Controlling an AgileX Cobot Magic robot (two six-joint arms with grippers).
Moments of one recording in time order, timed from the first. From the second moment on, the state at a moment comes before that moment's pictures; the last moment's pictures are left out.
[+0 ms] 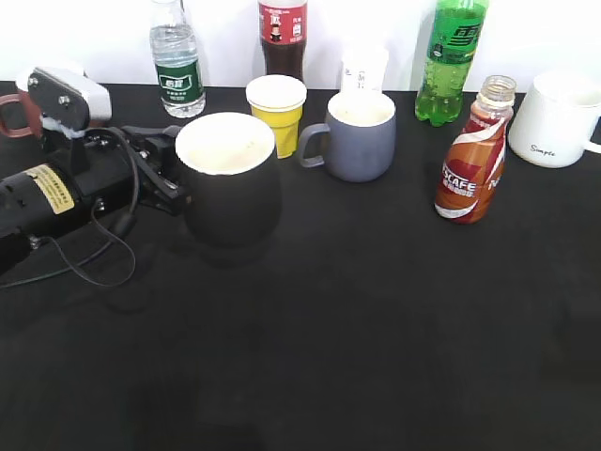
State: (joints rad) left arm -0.33 1.81 -0.62 0.48 -1.06 -0.21; right arm 0.02 0.35 -0.43 0.12 0.43 -0.04
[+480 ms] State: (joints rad) left arm -0.33 1.81 -0.62 0.49 -1.07 -0.22; right arm 0.02 1.22 -0.19 -0.03 -0.69 0.04
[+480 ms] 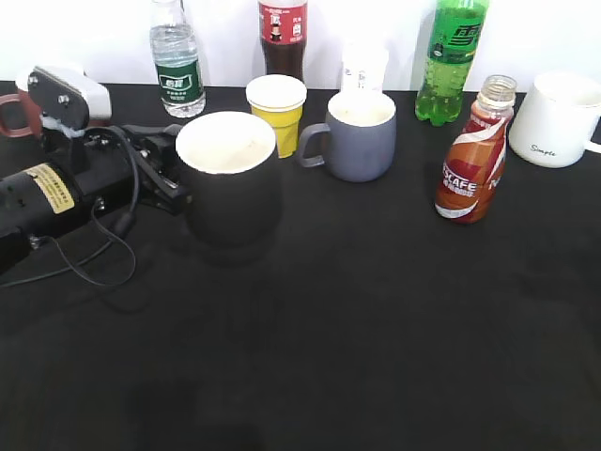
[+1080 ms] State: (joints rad) left arm -0.33 1.81 -0.62 0.49 -1.08 -0.22; right arm 0.02 1.88 -0.53 -0.59 -1.01 0.24
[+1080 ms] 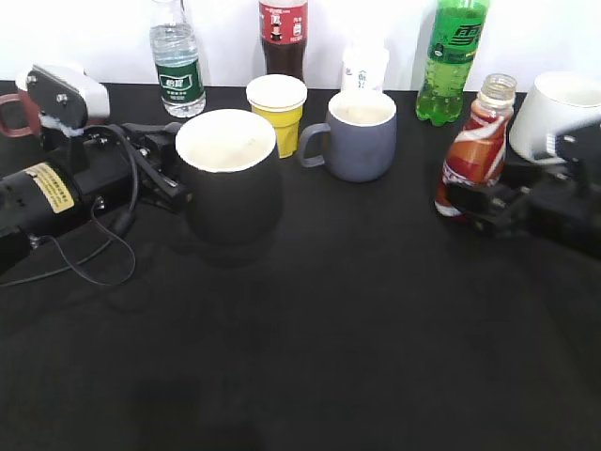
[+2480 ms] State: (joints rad) left arm -0.73 1.81 -0.93 0.51 -0.83 -0.32; right arm 0.03 1.36 -0.71 -1.04 -0.82 0.46
